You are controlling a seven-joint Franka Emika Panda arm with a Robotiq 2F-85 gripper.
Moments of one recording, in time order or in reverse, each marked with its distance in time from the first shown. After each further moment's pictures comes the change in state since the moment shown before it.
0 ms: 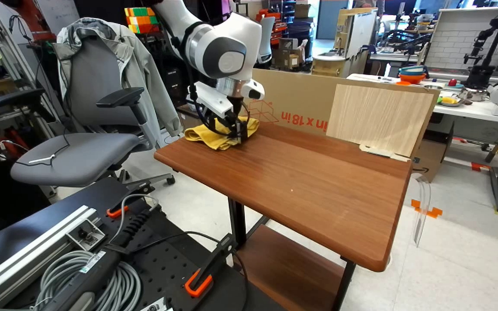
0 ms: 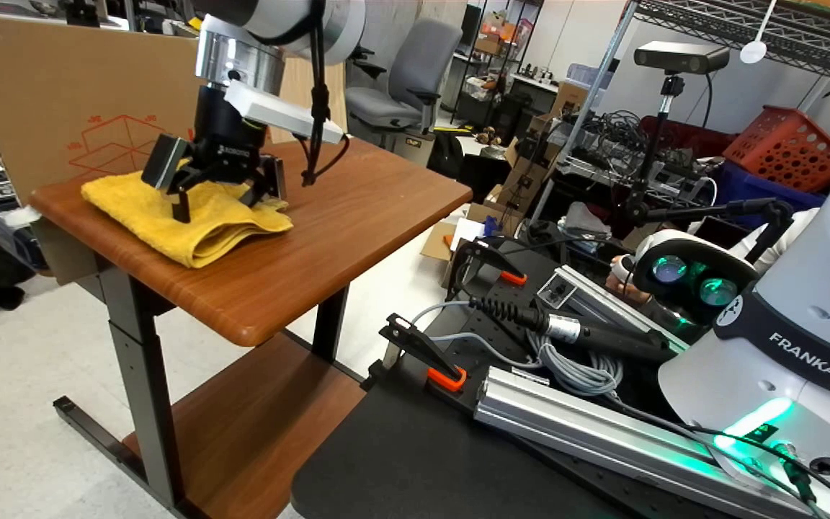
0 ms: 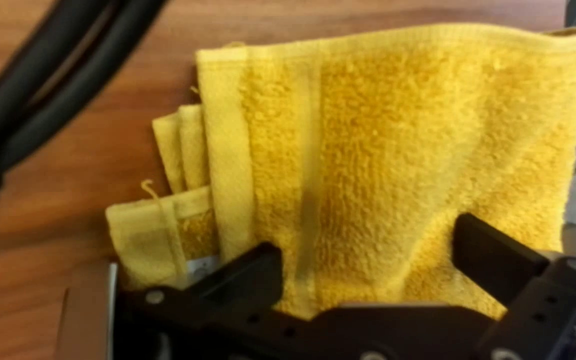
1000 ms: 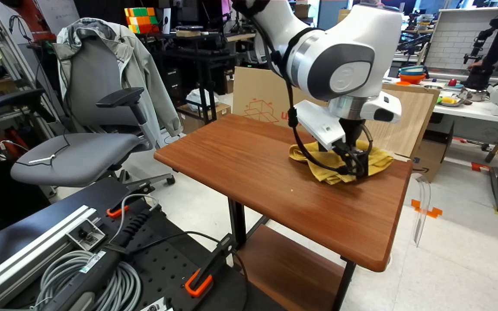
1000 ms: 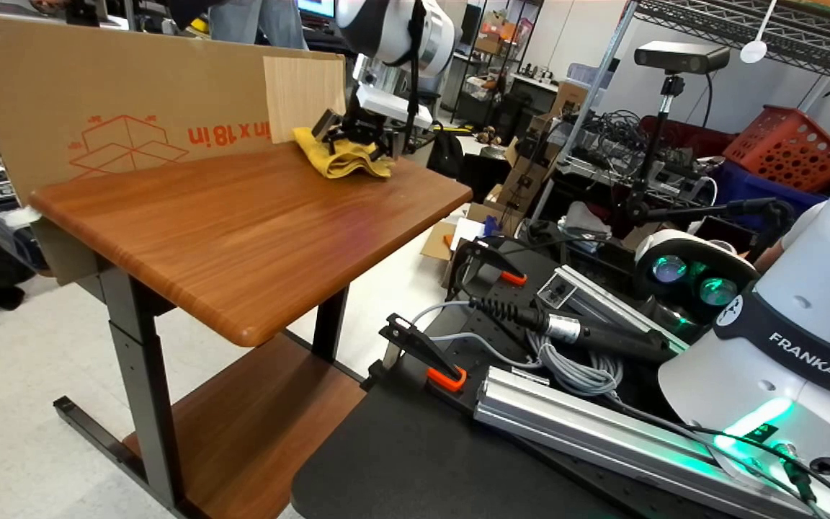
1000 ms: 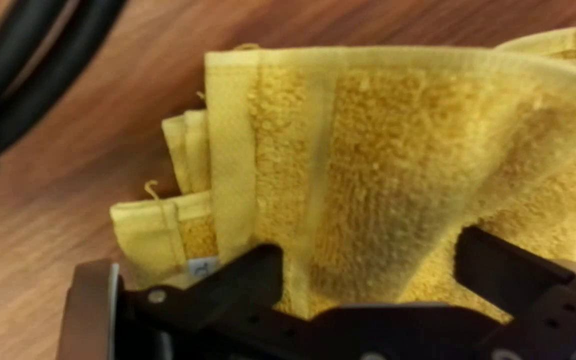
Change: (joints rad) arm -0.240 0.070 -0.231 0.123 0.005 0.089 0.067
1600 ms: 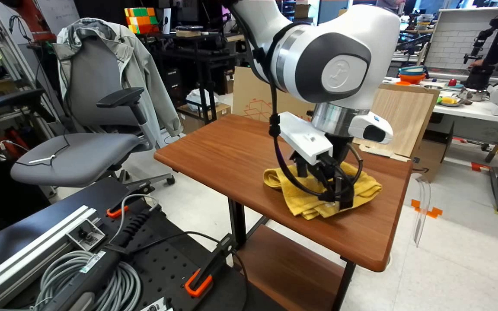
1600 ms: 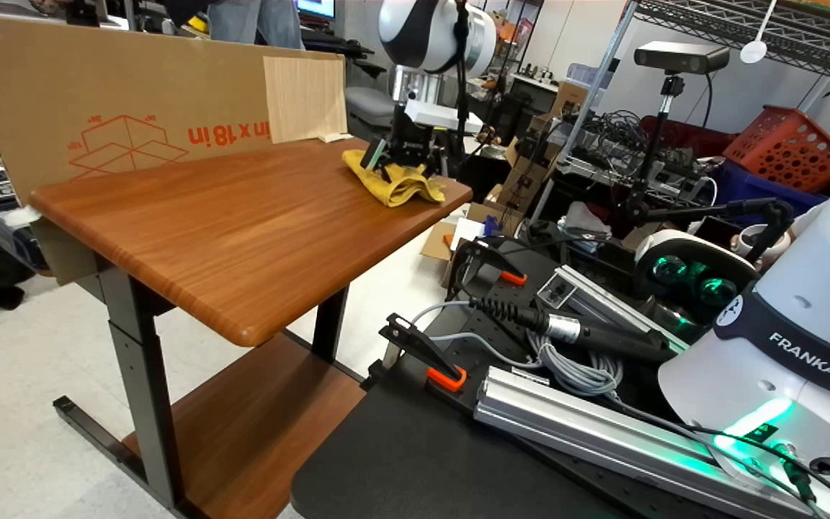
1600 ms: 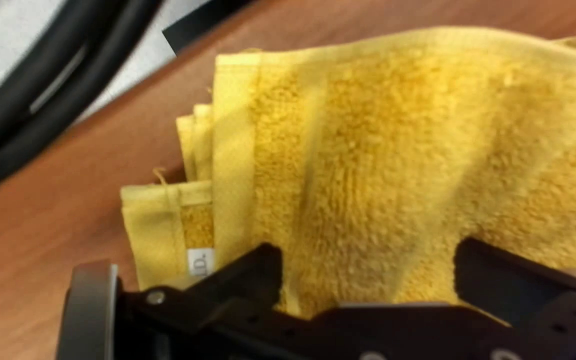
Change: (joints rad) arm 0.004 -0.162 -0.048 -0.269 -0.110 -0.137 0.003
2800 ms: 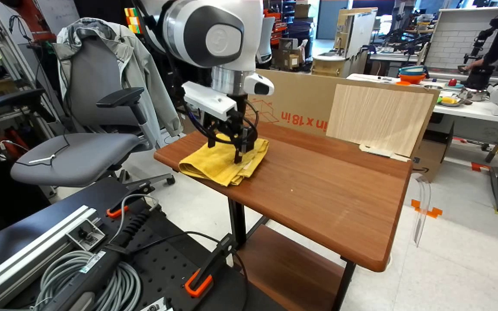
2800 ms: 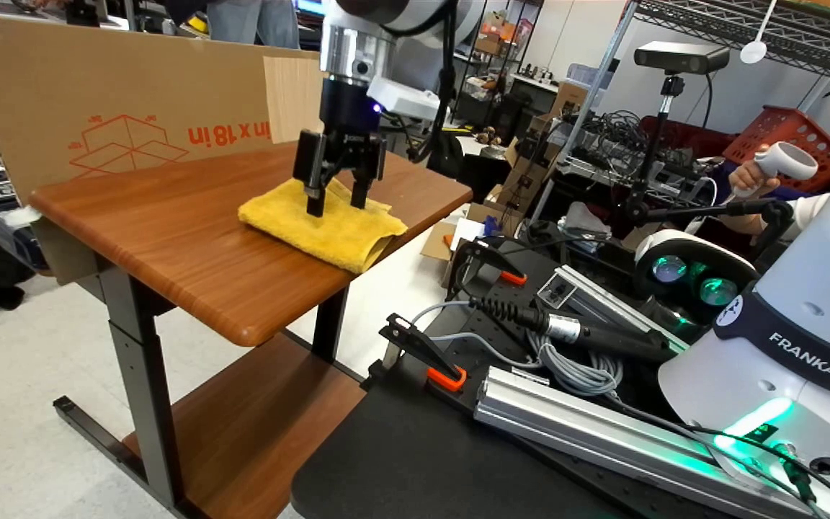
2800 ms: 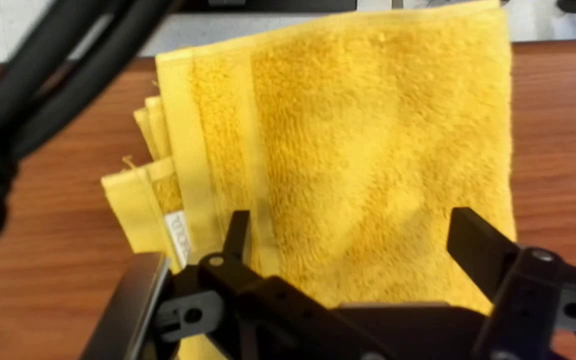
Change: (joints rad) arm 0.154 -0.237 0.220 -0.284 -0.019 0.119 -0.149
